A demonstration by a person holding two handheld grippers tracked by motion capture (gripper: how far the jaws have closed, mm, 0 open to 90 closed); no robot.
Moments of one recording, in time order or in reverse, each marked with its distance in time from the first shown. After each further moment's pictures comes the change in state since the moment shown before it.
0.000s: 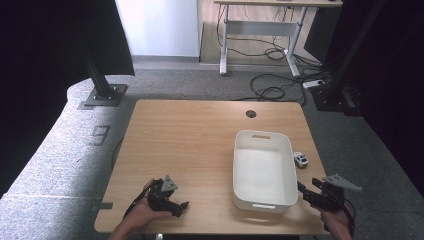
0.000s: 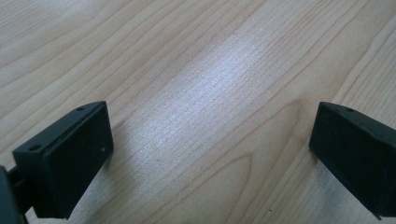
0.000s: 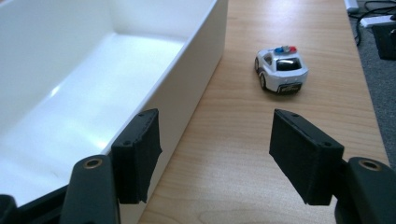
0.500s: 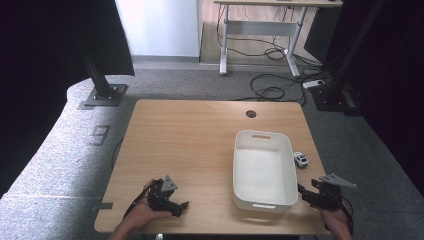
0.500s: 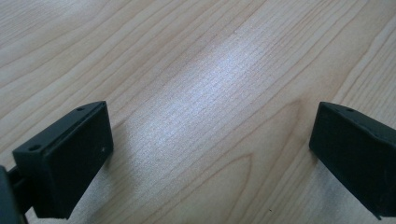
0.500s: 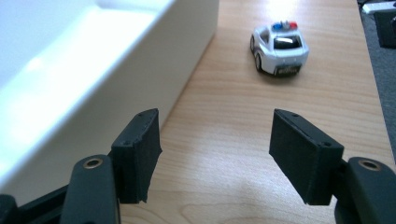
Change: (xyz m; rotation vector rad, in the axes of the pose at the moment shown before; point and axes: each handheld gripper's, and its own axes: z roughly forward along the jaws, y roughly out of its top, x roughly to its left) left arm 0.000 0.000 0.000 0.000 0.000 0.000; right arm -0.008 -0.006 0.014 0.065 -0.006 -0.026
